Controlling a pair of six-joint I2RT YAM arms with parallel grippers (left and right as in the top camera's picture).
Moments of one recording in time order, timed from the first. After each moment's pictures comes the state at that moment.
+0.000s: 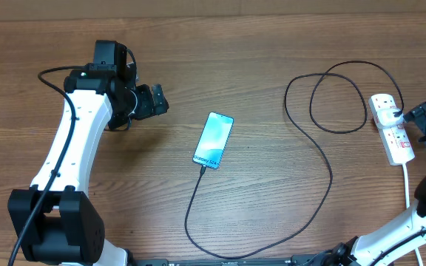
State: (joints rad) left arm -0.06 1.71 1.45 -1.02 0.18 -0.33; right arm -0.69 2.03 1.47 -0.77 -0.02 0.33
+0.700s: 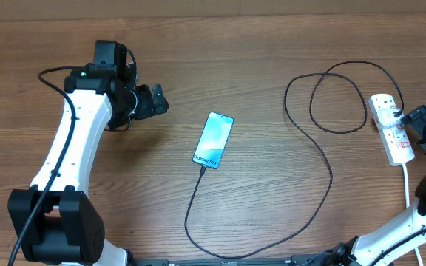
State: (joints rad) left arm -0.06 1.71 1.45 -1.02 0.18 -0.33; right arm -0.69 2.05 1.44 -0.76 -0.02 0.33
